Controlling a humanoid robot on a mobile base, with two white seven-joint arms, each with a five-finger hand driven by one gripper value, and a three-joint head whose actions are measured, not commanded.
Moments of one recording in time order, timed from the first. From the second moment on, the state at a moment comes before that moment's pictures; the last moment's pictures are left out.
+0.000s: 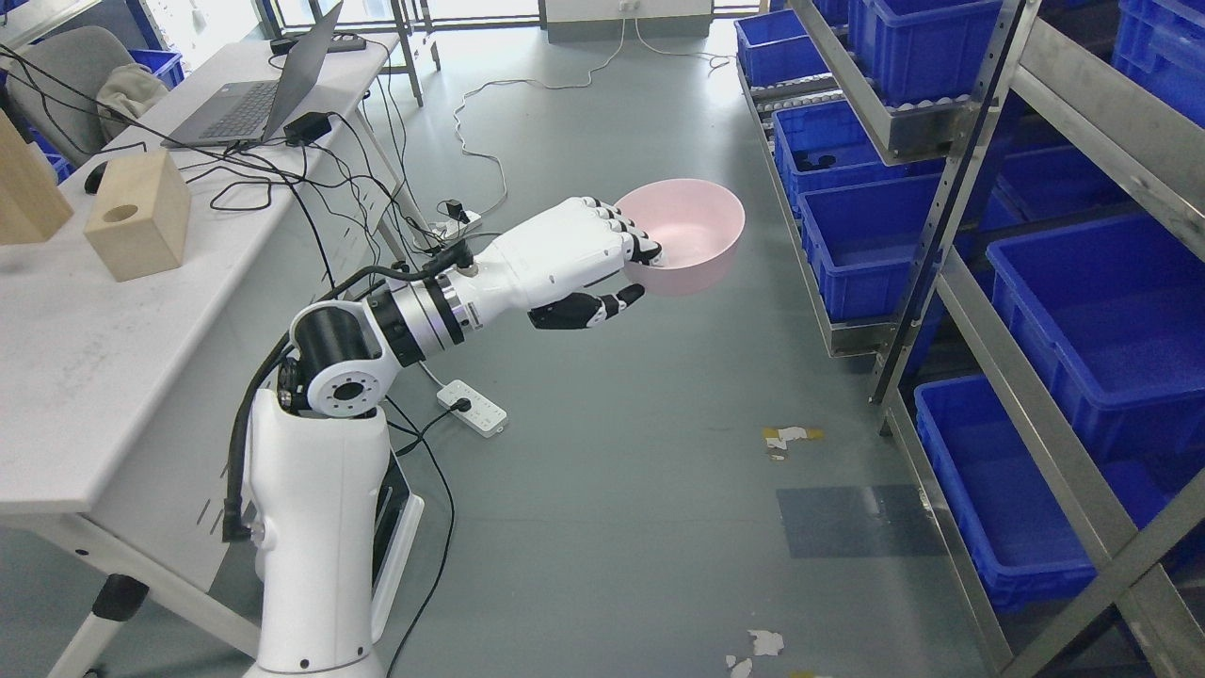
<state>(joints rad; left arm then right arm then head) -0.51 0.00 0.06 -1.61 -0.71 -0.79 -0.87 0.00 0.00 0.05 0.00 0.05 -0.08 -0.03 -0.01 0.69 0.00</state>
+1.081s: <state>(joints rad) -0.67 0.00 0.01 -1.51 -0.77 -0.79 -0.87 0.00 0.00 0.05 0.00 0.05 -0.08 -0.03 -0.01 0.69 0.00</state>
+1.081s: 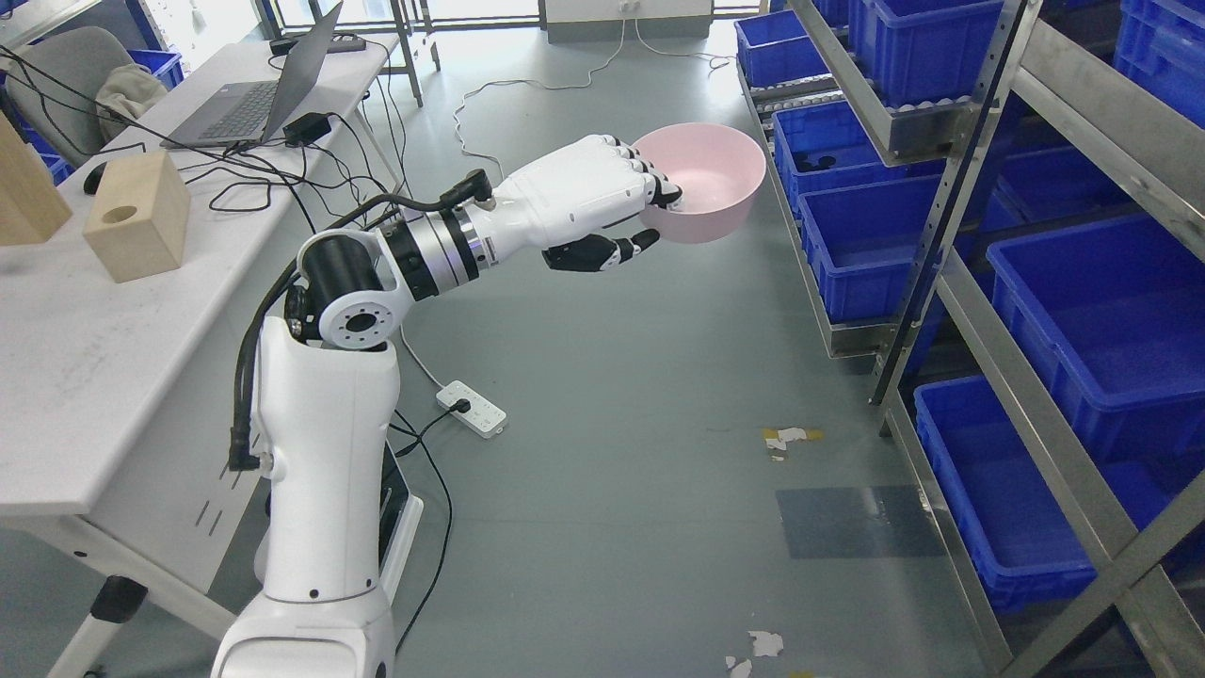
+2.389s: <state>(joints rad) -0.74 0.00 -0.04 -1.47 -0.77 -0.79 -0.87 0.00 0.00 0.05 0.00 0.05 -0.08 -0.03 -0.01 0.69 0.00</state>
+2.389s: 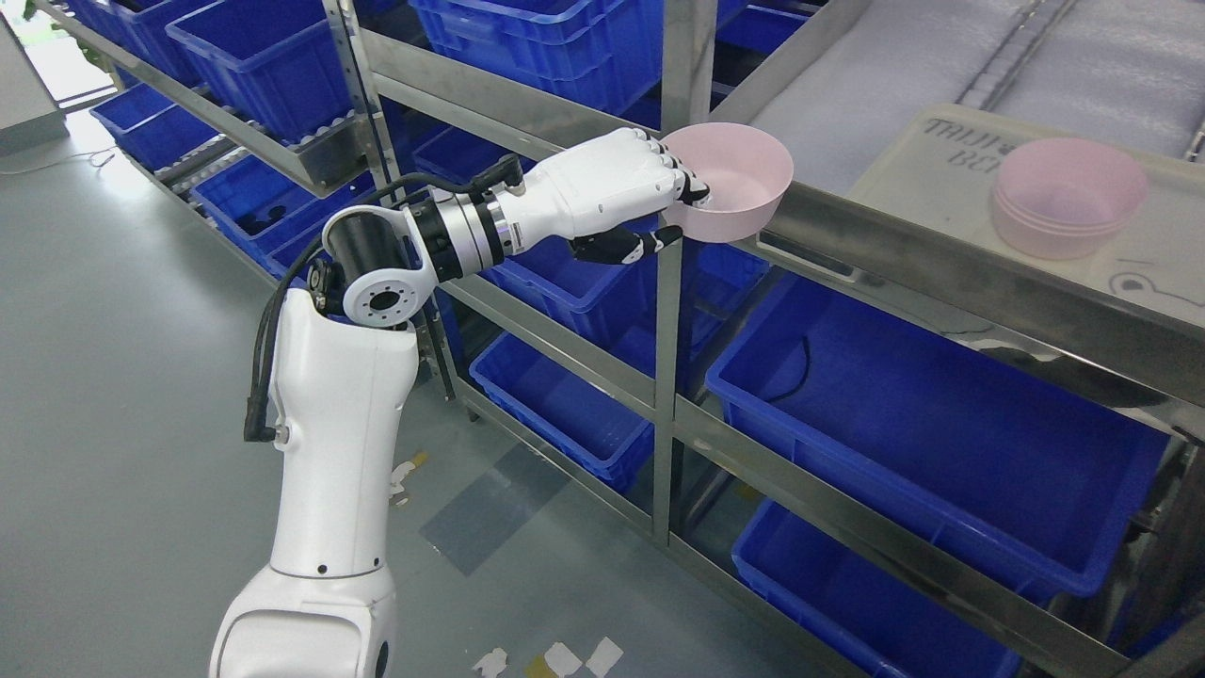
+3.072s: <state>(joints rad) -0.92 0.02 -0.01 -1.34 -0.90 -0.77 -0.88 0.00 0.00 0.05 0.00 0.05 -0.08 -0.03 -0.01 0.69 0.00</state>
